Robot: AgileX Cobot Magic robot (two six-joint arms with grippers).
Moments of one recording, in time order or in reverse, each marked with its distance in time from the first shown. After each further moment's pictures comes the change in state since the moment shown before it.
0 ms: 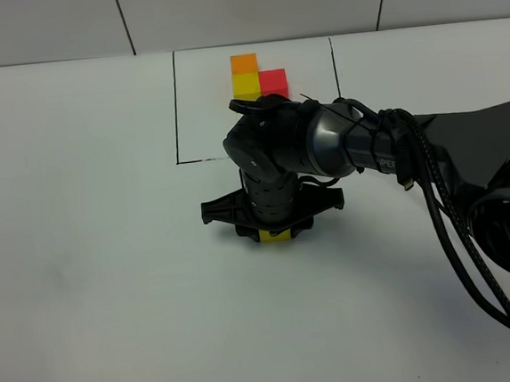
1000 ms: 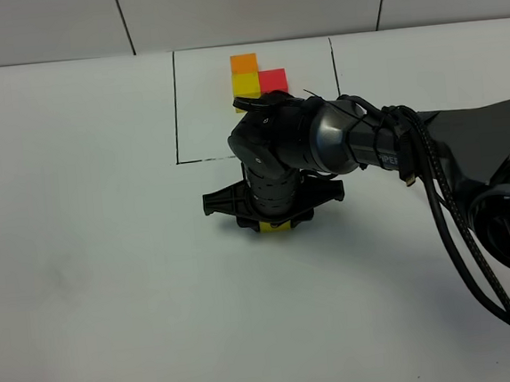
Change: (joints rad) left arm 0.000 0.000 0.000 0.000 0.000 0.000; right arm -0.010 0.001 0.000 -0.029 -0.045 0.003
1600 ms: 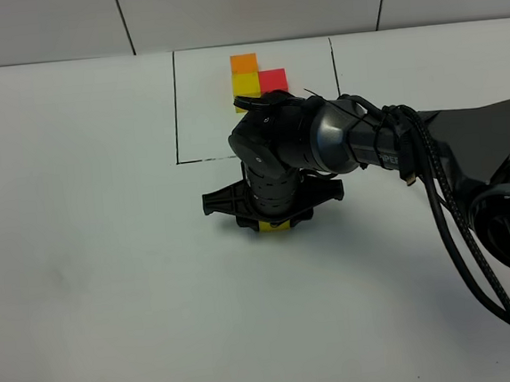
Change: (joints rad) left arm 0.000 0.000 0.000 0.000 0.000 0.004; right arm -0.001 0.000 0.000 0.005 -0.005 -0.012
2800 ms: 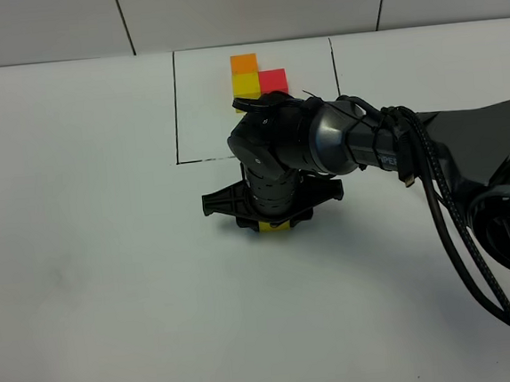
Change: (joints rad) left arm 0.000 0.000 0.000 0.000 0.000 0.004; right arm 0.000 0.007 -0.002 -0.006 0.000 -0.001
